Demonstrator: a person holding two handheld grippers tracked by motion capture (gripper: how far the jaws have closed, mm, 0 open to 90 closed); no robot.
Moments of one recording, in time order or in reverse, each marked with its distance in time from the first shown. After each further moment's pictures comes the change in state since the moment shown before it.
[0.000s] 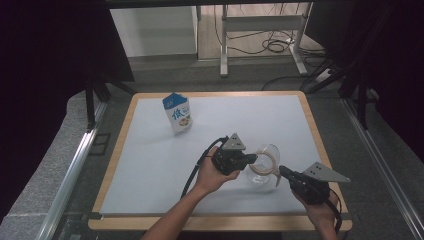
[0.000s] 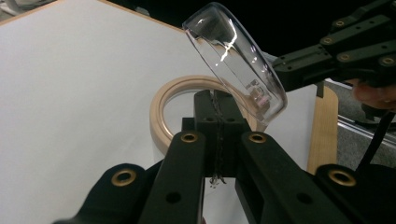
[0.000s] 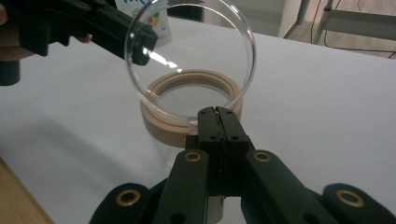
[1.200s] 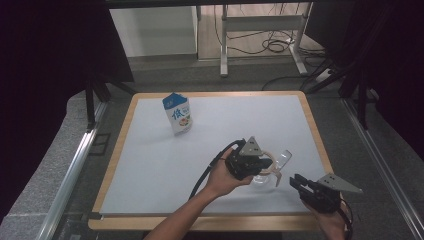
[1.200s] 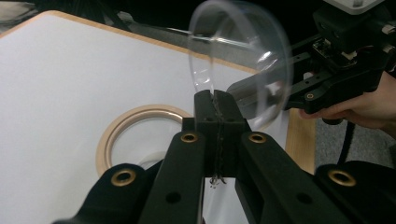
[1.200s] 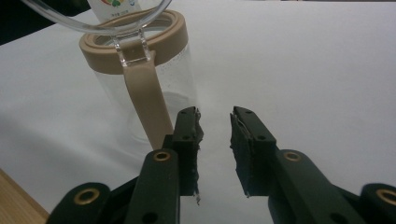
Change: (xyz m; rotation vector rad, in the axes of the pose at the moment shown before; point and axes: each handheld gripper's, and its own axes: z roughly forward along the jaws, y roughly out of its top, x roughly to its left) left arm -0.031 0.022 0.008 0.019 -0.032 0.095; right arm -0.032 -0.052 -0.010 0.024 -0.041 0.122
